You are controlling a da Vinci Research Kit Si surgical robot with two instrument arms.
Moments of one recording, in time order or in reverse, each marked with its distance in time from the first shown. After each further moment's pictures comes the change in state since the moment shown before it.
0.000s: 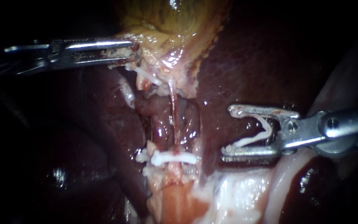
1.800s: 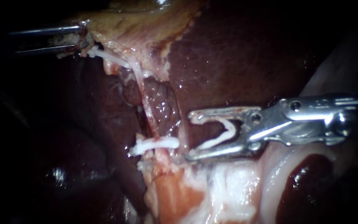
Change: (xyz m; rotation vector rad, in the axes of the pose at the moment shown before) right arm 0.004 0.002 0.008 0.304 -0.015 0.211; left arm 0.004 0.002 -0.010 0.023 0.031 -0.035
